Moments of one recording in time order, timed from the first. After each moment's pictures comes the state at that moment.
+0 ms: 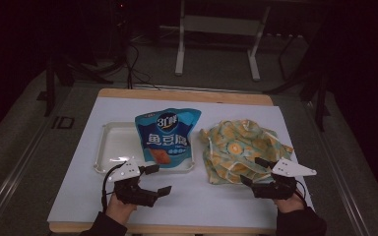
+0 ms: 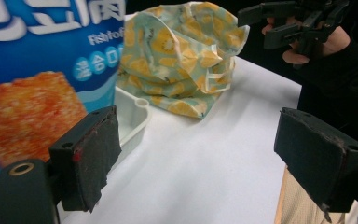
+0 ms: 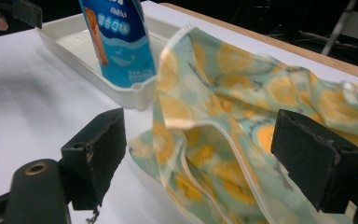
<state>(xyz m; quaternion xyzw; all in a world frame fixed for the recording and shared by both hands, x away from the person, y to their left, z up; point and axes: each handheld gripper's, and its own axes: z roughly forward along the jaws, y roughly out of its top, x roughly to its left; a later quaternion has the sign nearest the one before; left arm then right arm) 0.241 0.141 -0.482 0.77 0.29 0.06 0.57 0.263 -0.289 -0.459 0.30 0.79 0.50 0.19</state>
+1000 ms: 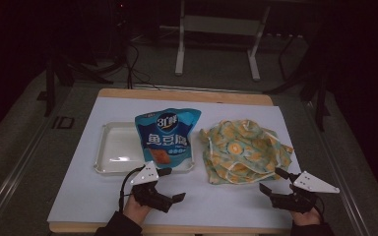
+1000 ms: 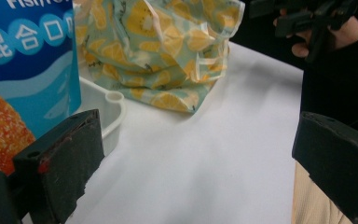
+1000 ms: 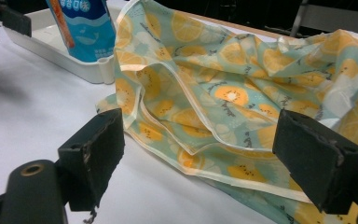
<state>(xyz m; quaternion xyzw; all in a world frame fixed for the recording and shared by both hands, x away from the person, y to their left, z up) 0.249 0.106 -0.507 0.78 0.26 0.06 0.56 0.238 -0.341 -0.482 0.35 0.76 0.50 0.22</state>
